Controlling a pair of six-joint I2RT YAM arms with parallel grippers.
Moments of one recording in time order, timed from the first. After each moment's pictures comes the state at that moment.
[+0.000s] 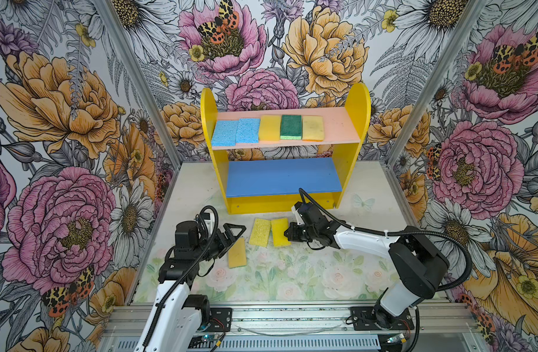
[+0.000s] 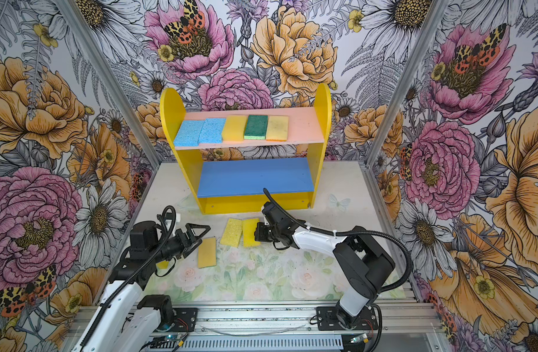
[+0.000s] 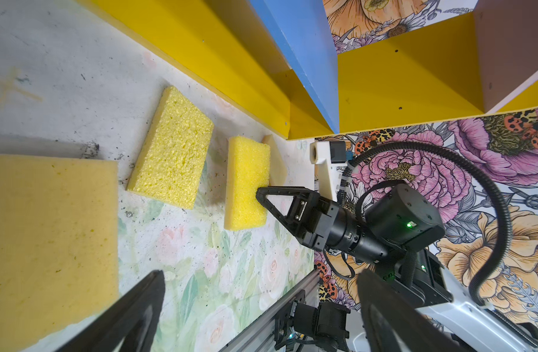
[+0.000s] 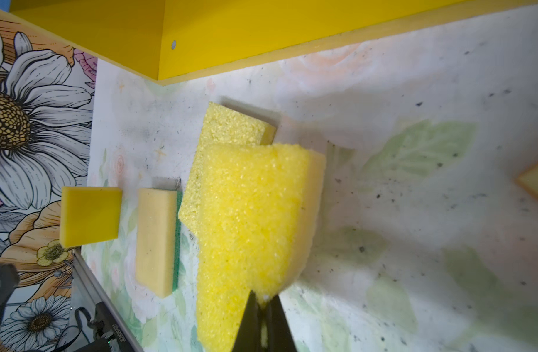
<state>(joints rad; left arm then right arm) -0.04 0.66 0.48 -0.41 0.72 -0.85 0.74 1.63 0.91 -0.11 -0.27 0.73</state>
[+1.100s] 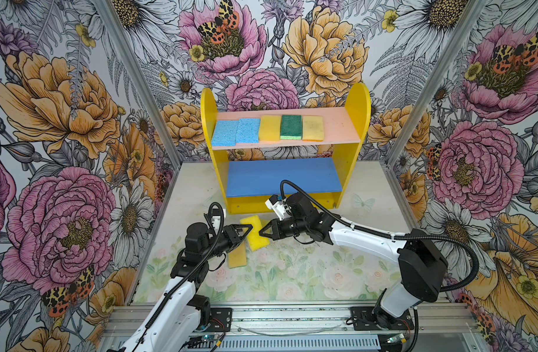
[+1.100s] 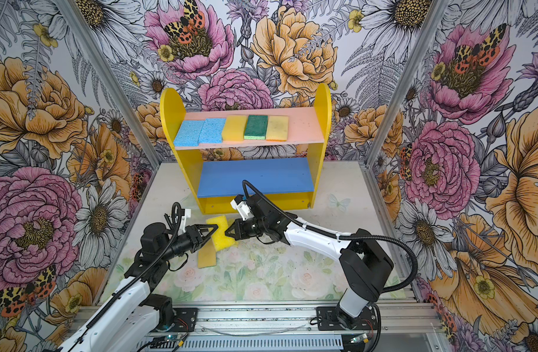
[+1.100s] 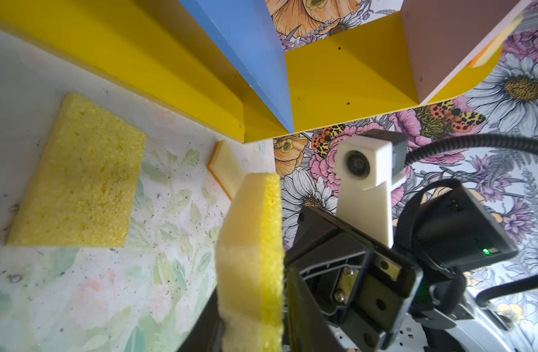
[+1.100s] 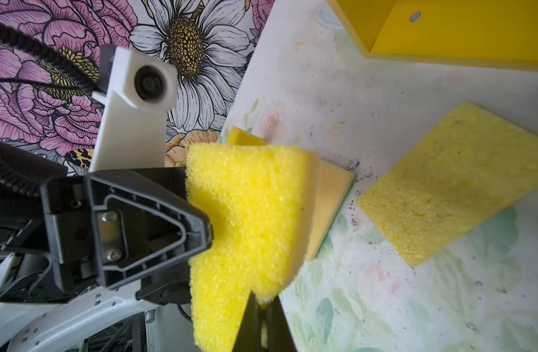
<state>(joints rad) -0.19 0.75 0.34 0.11 0.69 -1.08 0.85 1.63 1.14 -0.13 -0.56 0.67</state>
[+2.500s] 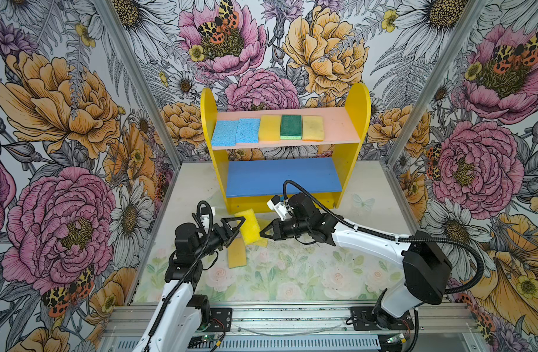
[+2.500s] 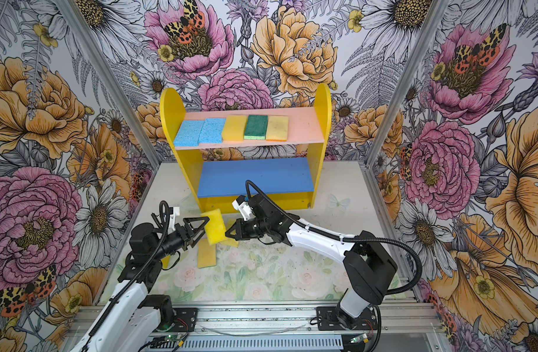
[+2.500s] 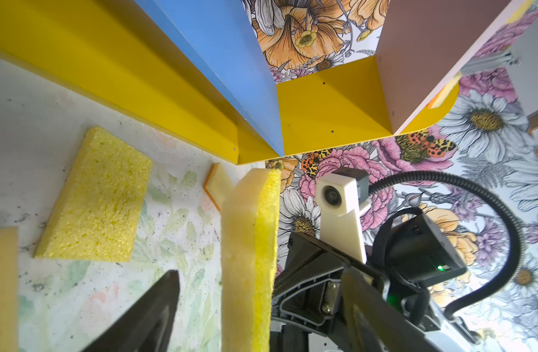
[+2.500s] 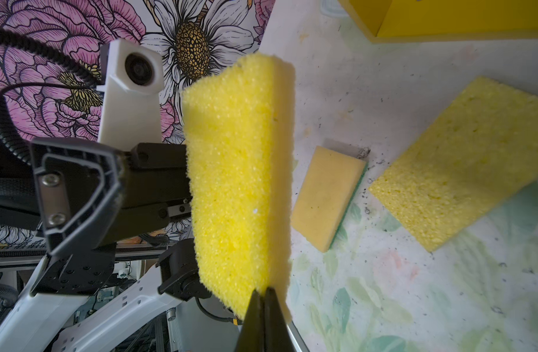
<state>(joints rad) -0.02 0.68 0.36 0.06 0.79 -1.09 0.84 1.60 1.12 -0.12 -0.57 0.75</state>
